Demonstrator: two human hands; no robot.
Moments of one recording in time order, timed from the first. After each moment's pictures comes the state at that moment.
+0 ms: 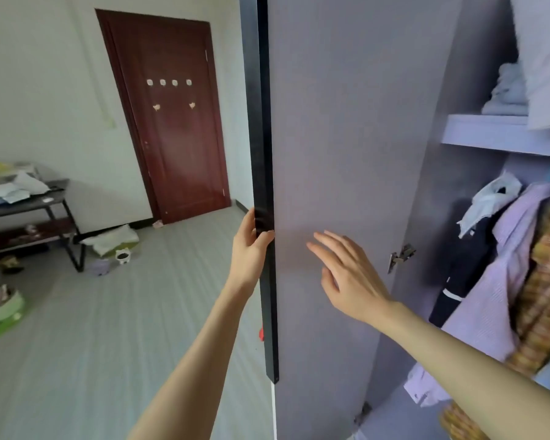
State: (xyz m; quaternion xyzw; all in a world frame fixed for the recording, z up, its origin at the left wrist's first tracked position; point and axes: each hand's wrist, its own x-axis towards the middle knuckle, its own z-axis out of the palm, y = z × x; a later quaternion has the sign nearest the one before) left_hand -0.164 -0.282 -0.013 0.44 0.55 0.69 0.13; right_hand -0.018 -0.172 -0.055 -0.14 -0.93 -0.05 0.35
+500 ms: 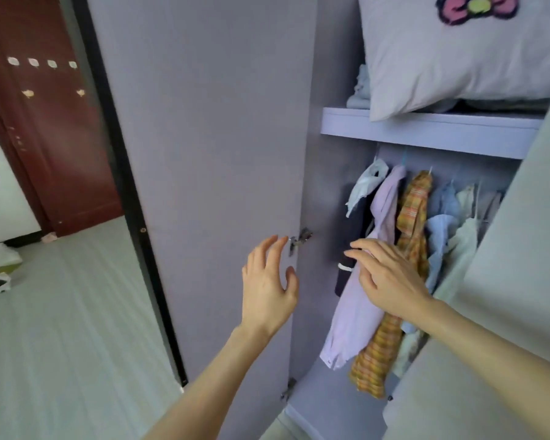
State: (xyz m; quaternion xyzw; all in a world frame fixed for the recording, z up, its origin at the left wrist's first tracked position) left_hand -0.040 -0.234 -0.060 0.55 0.67 0.50 -0.05; right_hand 0.139 -0.117 -0.048 -0.26 -0.90 -0.12 0.31
